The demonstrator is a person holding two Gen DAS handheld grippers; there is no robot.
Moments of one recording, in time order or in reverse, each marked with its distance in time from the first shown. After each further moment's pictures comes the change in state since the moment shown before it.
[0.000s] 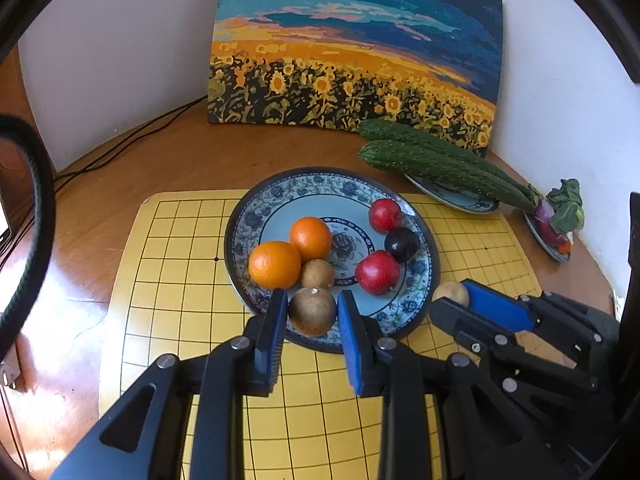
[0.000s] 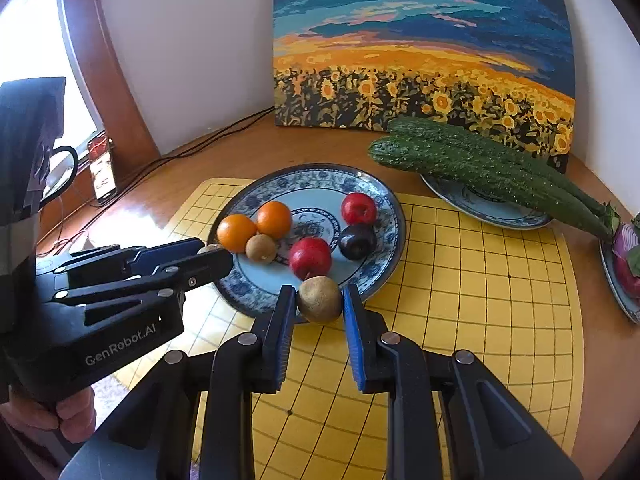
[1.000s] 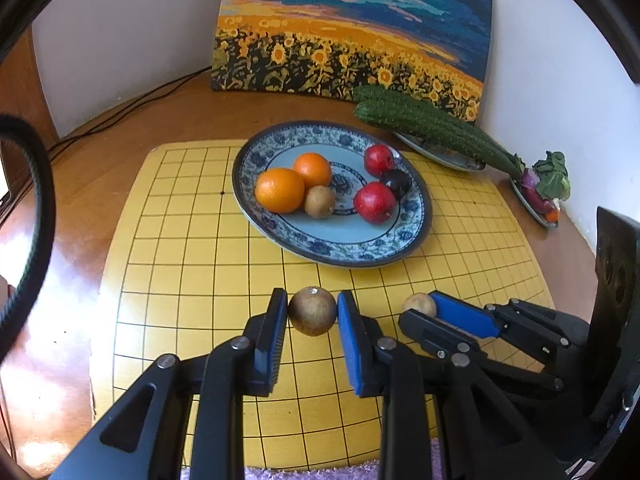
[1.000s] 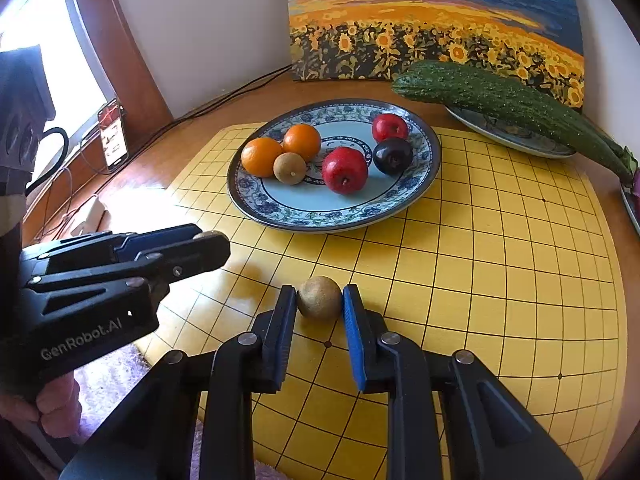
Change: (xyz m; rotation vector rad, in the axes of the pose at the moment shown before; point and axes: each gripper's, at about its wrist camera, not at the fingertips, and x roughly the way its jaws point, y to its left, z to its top) left arm -0.020 0.010 -0.045 -0.003 0.044 -0.041; right arm 0.007 0.021 -0.052 0.013 0.070 0.055
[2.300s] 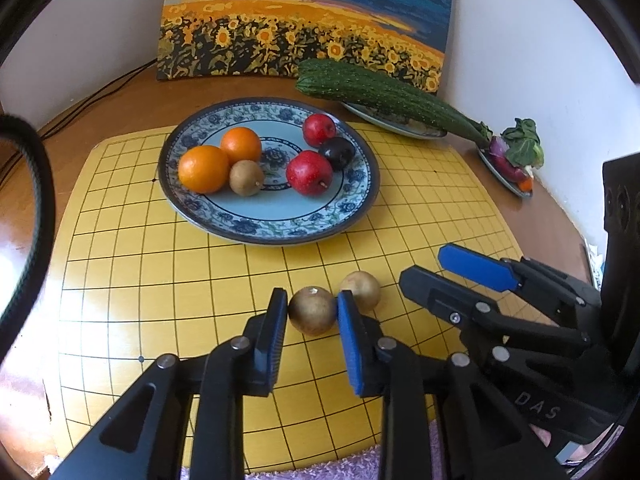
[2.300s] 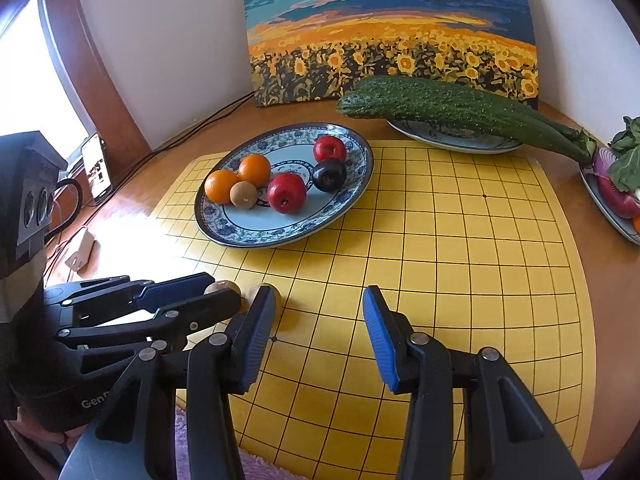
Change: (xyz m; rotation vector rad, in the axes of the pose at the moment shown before) left arm 0.018 -0.031 -0.007 0.073 0.055 -0.094; right arm -0.027 -0.032 -0.001 0.089 -0.050 -0.051
